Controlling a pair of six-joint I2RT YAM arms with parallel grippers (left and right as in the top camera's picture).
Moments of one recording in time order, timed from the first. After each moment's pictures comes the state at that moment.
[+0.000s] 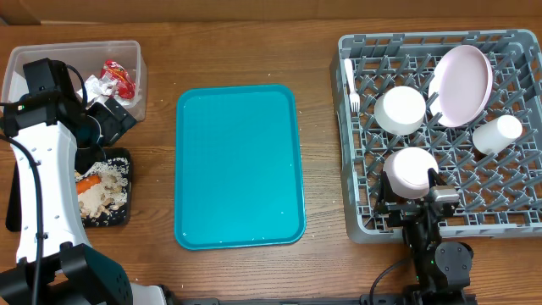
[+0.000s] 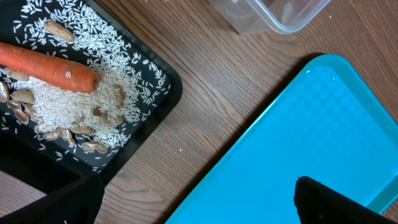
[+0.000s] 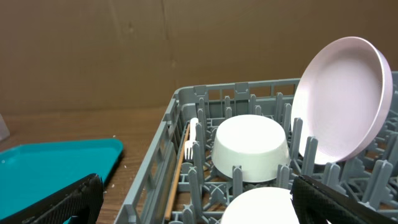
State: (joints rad) left arm 0.33 1.61 1.48 -1.14 0.08 -0.50; right arm 0.10 0.01 0.02 -0.03 0.00 0.09
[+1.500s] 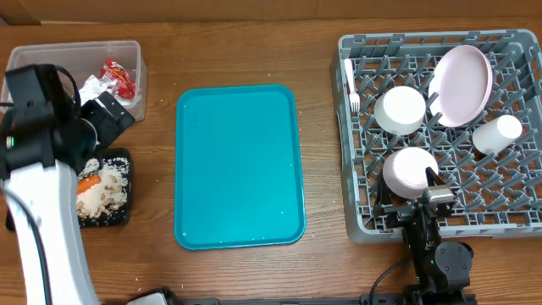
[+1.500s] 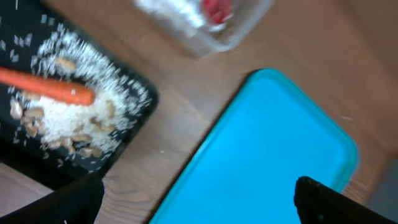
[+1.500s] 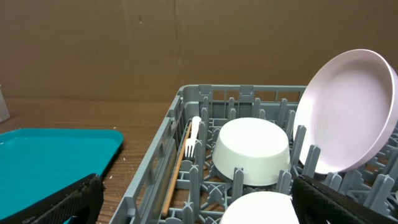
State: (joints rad) left arm 0.28 1.36 1.48 -1.14 0.07 -0.50; right arm 0.10 0.01 0.02 -0.04 -0.02 0.02
